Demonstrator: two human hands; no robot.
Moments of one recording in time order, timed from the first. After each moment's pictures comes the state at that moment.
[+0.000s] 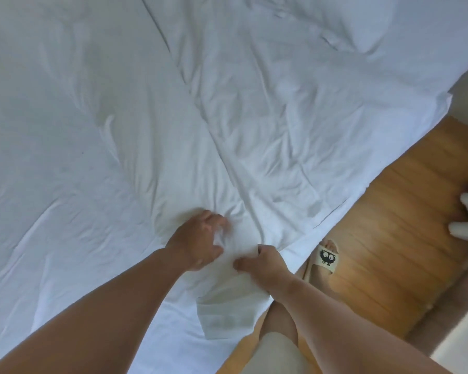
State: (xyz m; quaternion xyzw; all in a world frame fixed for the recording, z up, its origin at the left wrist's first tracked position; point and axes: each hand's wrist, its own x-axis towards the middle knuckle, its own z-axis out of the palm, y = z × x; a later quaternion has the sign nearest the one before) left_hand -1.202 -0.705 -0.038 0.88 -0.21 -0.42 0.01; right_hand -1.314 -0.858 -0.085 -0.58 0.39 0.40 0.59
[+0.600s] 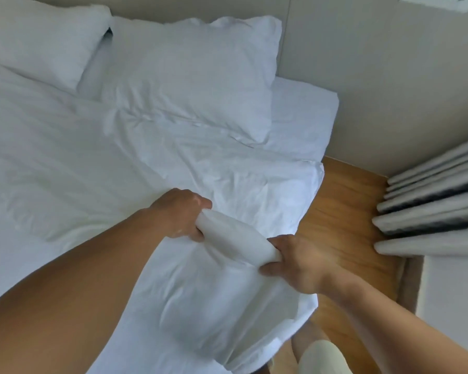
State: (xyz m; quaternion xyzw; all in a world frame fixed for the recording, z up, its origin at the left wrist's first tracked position) left_hand -1.038 -0.900 0.066 0.82 -0.47 -0.31 -0.11; right_hand -1.265 -1.068 0.086 -0.84 0.19 0.28 0.42
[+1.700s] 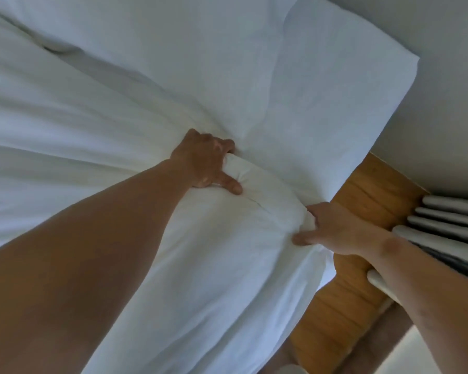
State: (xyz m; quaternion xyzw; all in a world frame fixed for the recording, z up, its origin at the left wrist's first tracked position) left_hand -0.898 -1.158 -0.168 0.85 -0.38 -0.36 -0.10; right_hand -1.113 -1.371 -0.161 -0.76 0.19 0.45 0.44
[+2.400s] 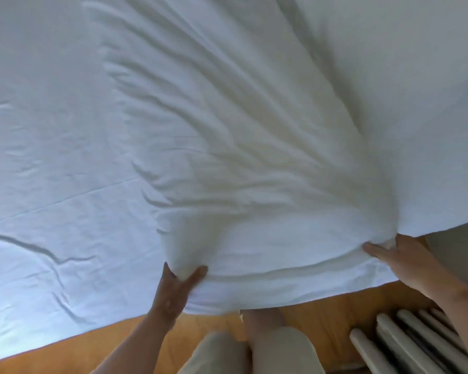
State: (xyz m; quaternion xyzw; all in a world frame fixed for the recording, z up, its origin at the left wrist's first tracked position) left_hand -1.293 -0.920 -0.123 0.64 0.53 -0.22 0.52; right_hand -1.113 -1.348 -0.122 -0.82 0.17 0.44 0.32
